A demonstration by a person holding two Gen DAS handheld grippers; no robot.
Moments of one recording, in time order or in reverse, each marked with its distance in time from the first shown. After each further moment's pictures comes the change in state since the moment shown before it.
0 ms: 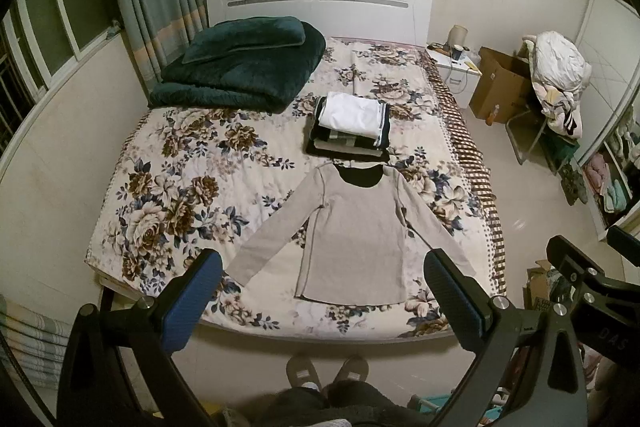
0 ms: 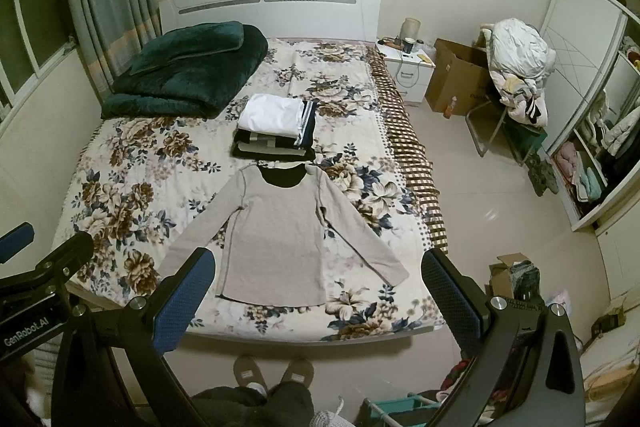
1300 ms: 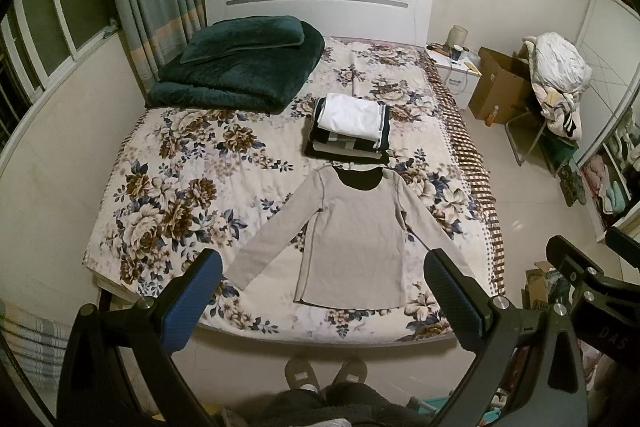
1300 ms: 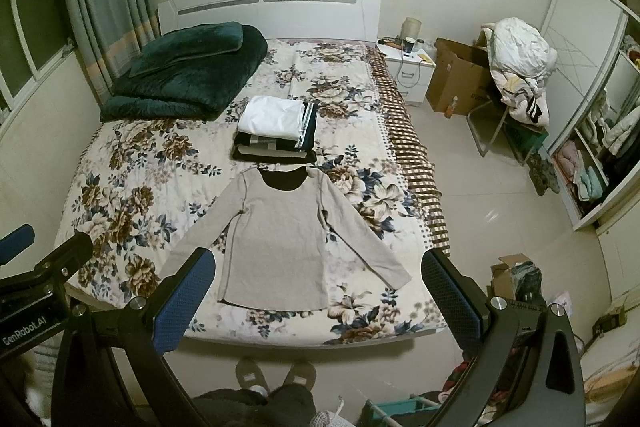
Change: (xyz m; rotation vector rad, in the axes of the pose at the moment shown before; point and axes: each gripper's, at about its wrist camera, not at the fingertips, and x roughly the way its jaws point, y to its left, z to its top) left arm -0.001 0.001 -0.001 0.000 -0.007 -0.007; right arm 0.006 0.005 0.011 0.003 -0.007 0.002
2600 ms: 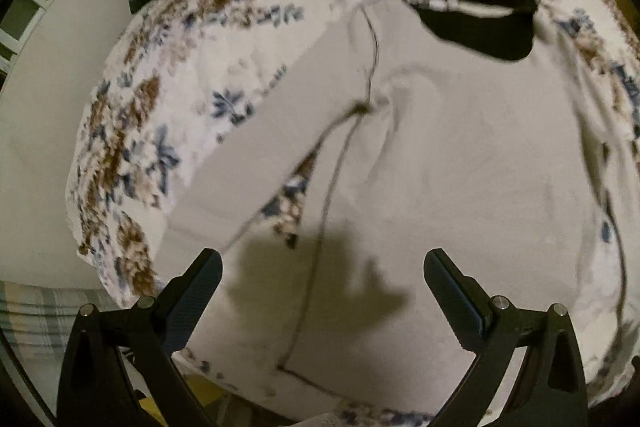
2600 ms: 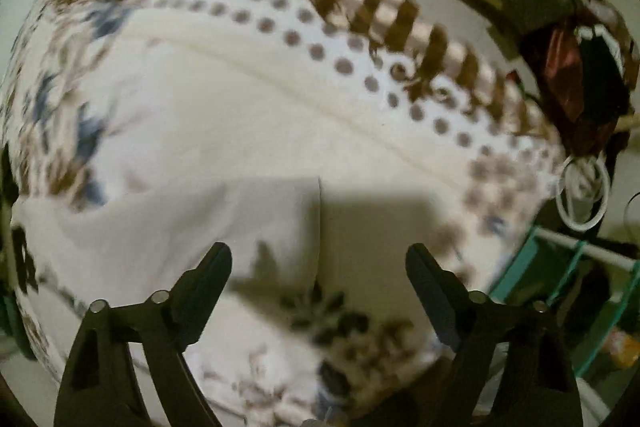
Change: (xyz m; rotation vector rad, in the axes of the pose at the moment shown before) left arm 0.562 -0.052 -0.050 -0.024 0.389 0.346; right arm 0.674 -0.354 -0.252 1.046 0.571 -0.125
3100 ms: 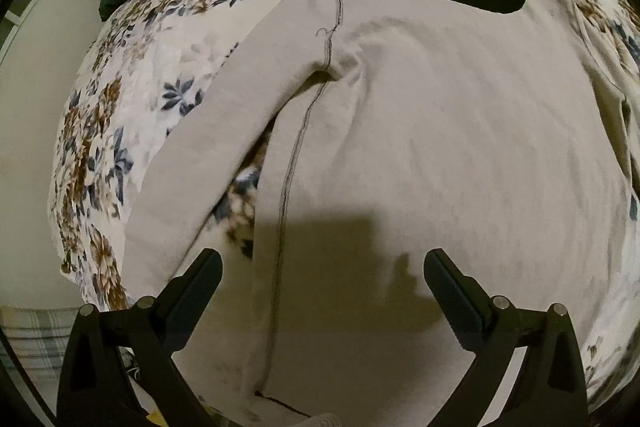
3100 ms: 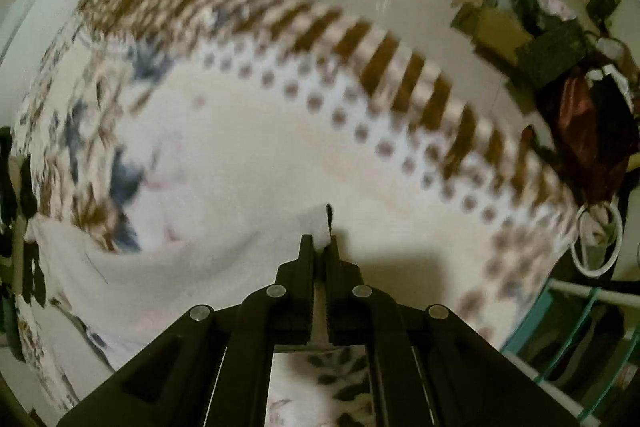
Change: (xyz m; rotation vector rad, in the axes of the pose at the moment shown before) left arm 0.038 -0.022 -0.006 0.082 0.003 -0.037; right arm -0.006 -0.006 0.026 -0.073 -0.259 0.022
